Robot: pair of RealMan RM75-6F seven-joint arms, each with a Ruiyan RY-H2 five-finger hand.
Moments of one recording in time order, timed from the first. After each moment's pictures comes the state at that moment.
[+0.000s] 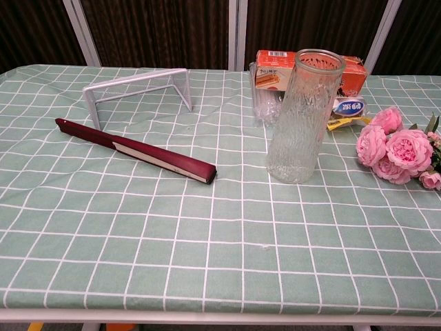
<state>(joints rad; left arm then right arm) -0.07 -1.35 -0.01 -1.37 1.58 1.57 0.06 0.07 -1.29 0.04 -1.29 -1.51 1.47 0.03</state>
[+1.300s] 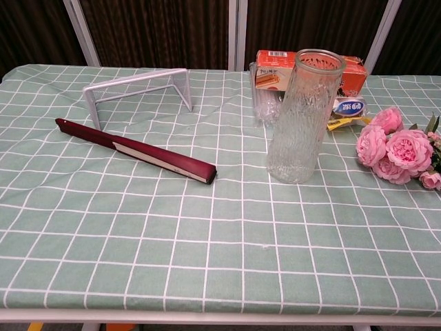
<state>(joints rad) -0.07 -1.32 -0.01 -1.38 1.58 1.56 0.04 0.33 -1.26 0.15 -1.48 -1.28 1.03 -0.11</state>
